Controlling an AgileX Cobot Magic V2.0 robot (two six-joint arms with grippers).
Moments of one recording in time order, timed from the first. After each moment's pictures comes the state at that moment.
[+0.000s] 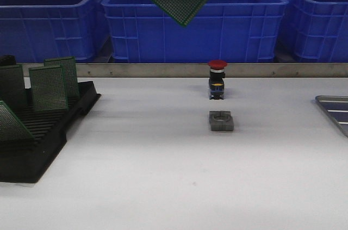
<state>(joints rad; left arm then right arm) -0.35 1.57 -1.36 -0.96 1.01 1.48 0.15 0.96 -0.74 0.06 0.42 -0.01</state>
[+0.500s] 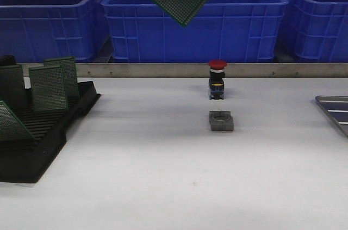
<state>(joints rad) -0.35 1.57 -1.36 -0.96 1.01 1.48 0.25 1.17 -0.90 0.61 0.45 -0.77</state>
